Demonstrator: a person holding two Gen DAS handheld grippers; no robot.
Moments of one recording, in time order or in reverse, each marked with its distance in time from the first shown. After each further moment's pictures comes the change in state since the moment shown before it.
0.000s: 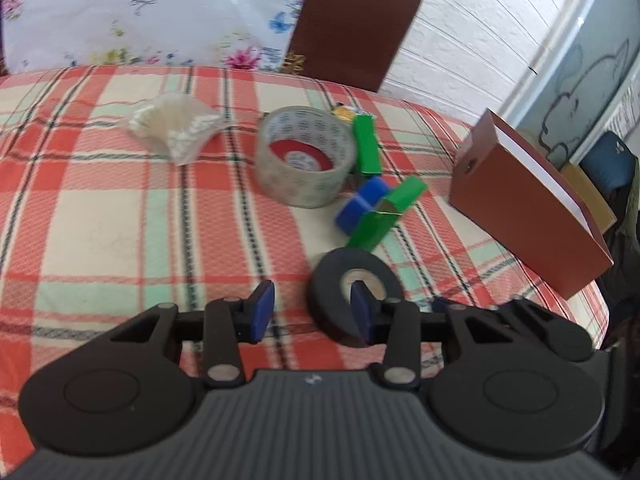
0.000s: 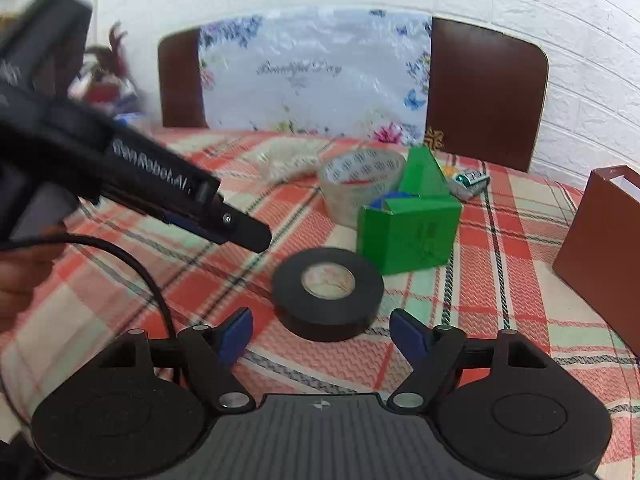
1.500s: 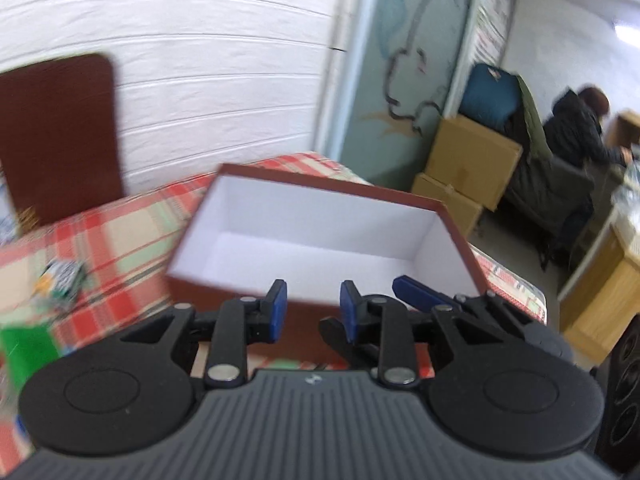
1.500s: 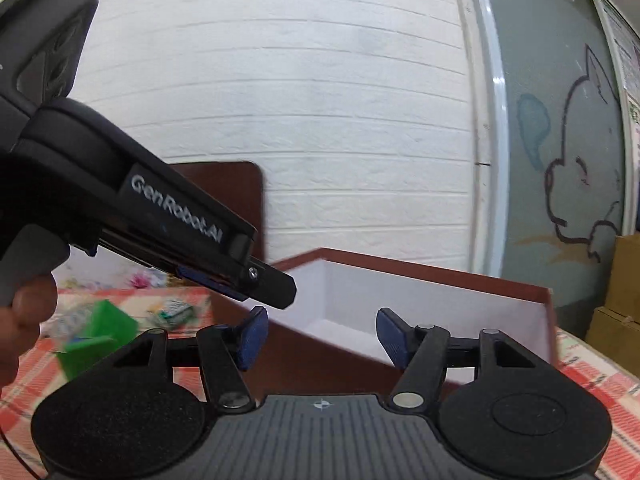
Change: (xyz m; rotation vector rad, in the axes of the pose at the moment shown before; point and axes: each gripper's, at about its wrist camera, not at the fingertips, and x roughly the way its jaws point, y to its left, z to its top) left arm 0.057 -0.242 0.054 0.380 -0.118 -0.217; right arm -0.109 -0.181 -0.021 0.220 -0.437 -0.446
